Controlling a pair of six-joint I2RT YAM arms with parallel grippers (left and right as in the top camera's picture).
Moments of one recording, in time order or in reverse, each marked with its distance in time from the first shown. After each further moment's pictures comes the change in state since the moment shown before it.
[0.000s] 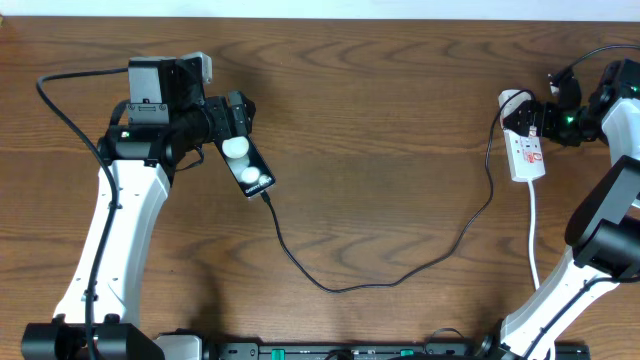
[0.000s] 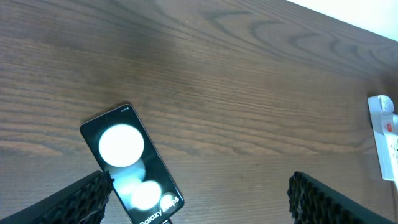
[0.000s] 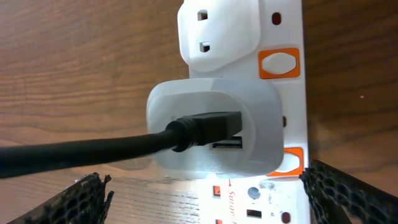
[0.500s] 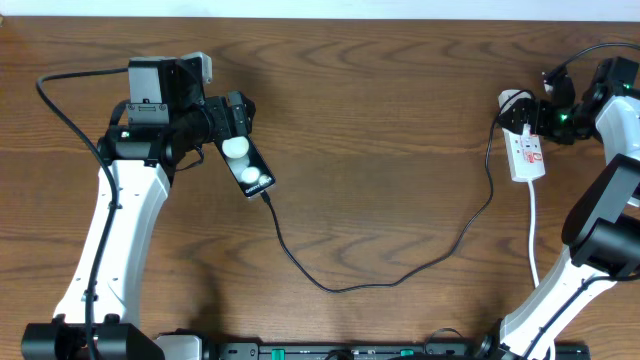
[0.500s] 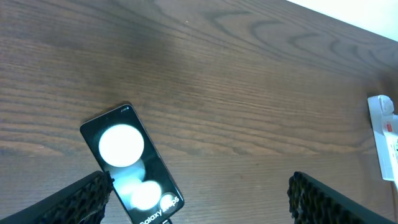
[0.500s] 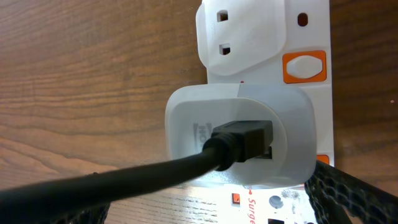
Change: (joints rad) left arm 0.000 0.000 0.000 0.000 0.000 0.000; right arm 0.025 0.002 0.000 0.002 -0.003 0.028
